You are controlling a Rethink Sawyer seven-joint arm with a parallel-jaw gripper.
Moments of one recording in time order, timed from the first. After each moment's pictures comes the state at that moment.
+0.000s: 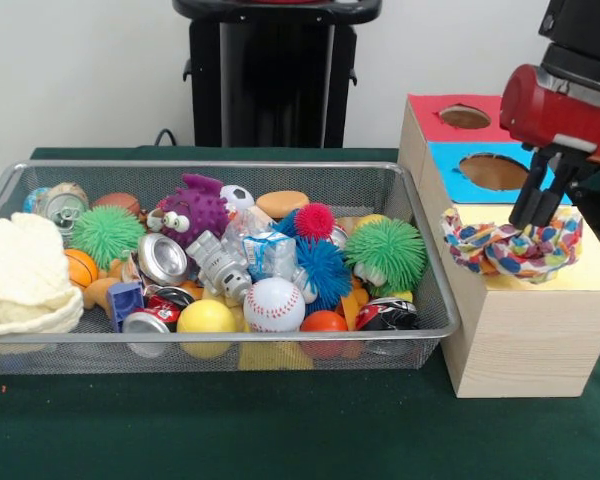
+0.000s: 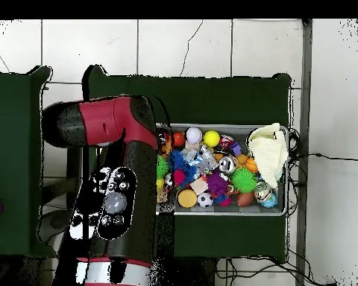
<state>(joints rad) 0.22 -0.45 -0.28 1.09 -0.03 0.80 1.88</state>
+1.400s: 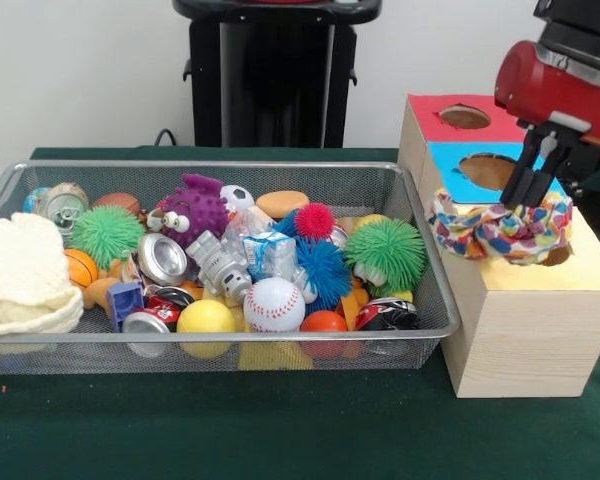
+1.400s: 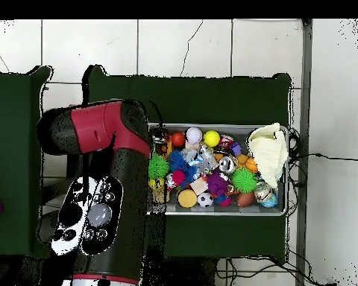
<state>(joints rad) 0.26 -0.48 -0.33 1.11 -0.07 0.79 1.88</state>
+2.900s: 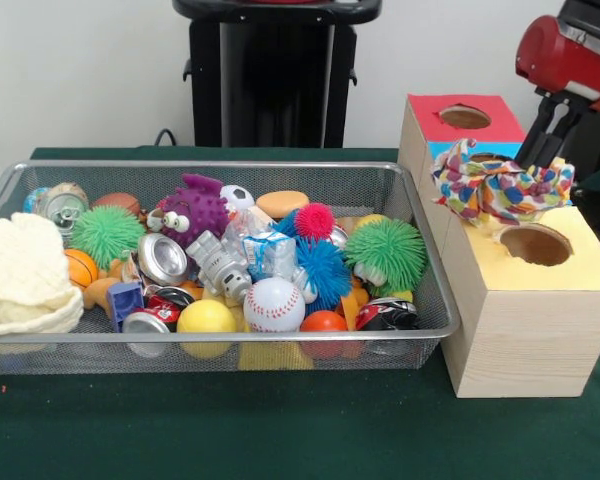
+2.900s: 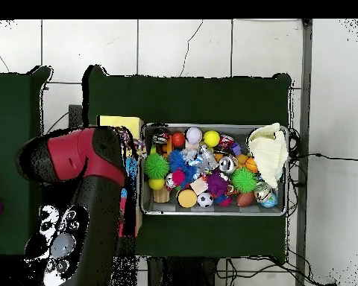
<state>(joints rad) 0.37 -0.51 -0.38 1.24 -0.05 0.78 1.88</state>
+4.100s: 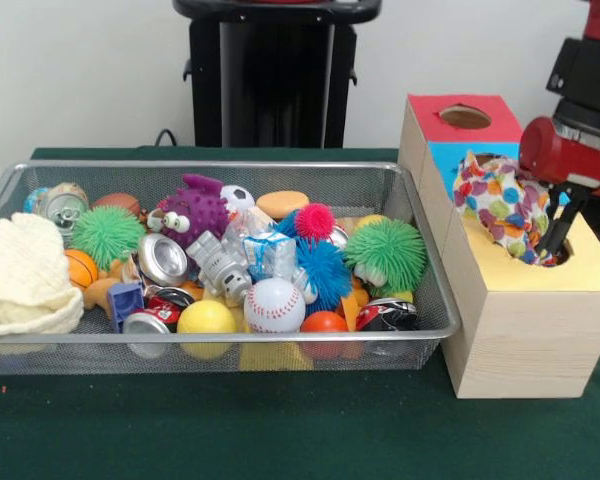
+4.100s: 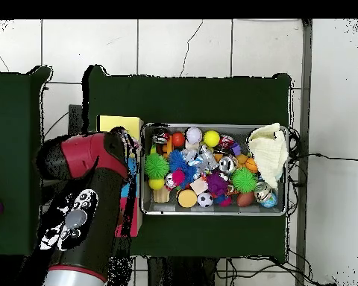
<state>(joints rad) 0.39 -0.37 -0.38 1.25 0.07 0.56 1.88</state>
